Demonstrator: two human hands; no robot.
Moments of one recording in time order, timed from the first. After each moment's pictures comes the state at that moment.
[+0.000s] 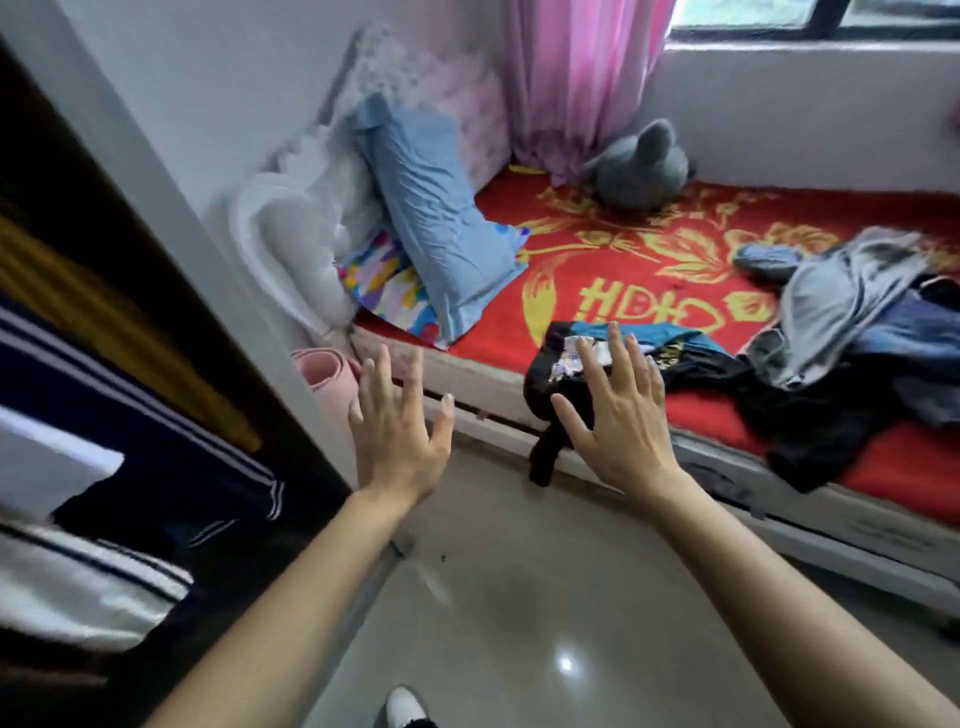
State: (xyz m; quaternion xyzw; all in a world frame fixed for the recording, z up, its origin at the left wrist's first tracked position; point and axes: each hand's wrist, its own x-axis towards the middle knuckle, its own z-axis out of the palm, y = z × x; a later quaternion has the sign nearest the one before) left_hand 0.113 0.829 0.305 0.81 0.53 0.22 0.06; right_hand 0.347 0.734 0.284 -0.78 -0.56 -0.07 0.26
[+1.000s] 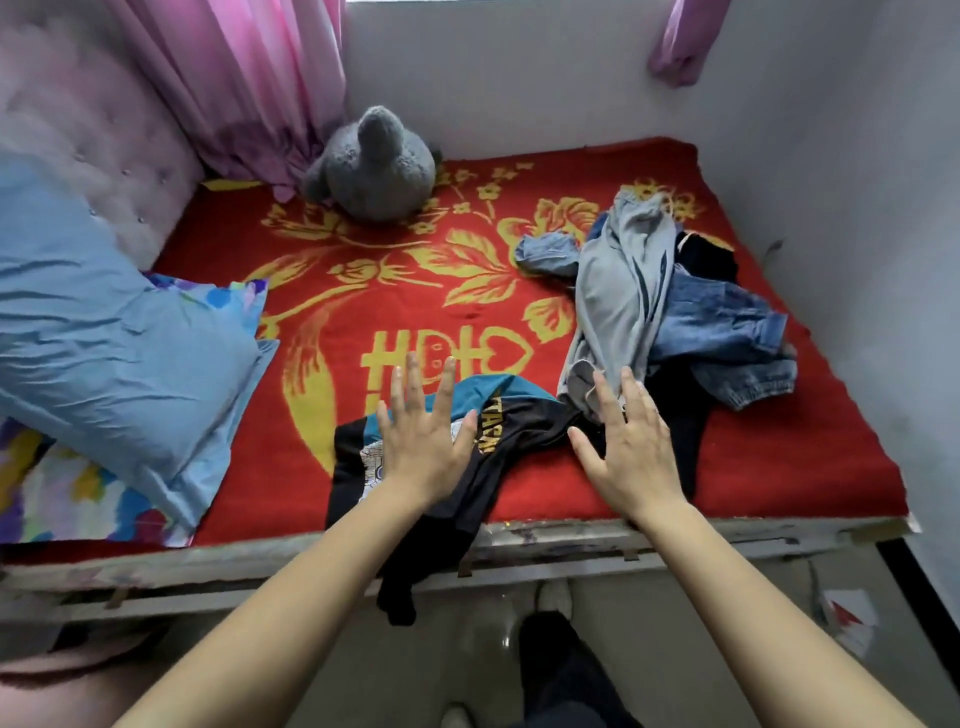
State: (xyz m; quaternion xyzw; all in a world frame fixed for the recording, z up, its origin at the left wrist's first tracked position) left_hand 0.638 1.063 0.209 0.95 0.28 0.05 0.14; right_hand 0.764 0.844 0.207 -0.94 -0.29 0.00 0.17
